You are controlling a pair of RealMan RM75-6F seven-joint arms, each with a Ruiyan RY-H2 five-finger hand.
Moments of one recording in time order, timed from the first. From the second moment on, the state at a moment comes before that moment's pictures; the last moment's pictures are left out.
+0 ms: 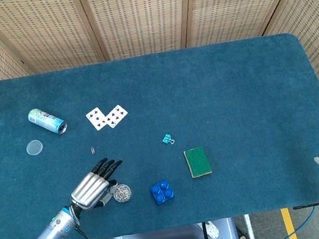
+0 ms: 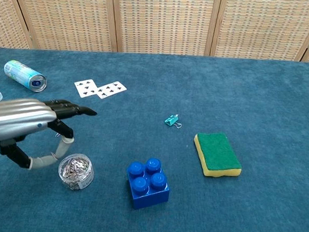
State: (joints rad) left arm -0.59 -1.44 0.09 -1.45 1.66 1.04 0.10; right arm 0.08 -0.92 0.10 -1.79 -1.42 1.45 0.03
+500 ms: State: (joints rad) left arm -0.61 -1.50 0.07 -1.42 1.64 1.03 0.11; right arm 0.08 -0.92 0.11 -1.79 -1.42 1.45 0.04
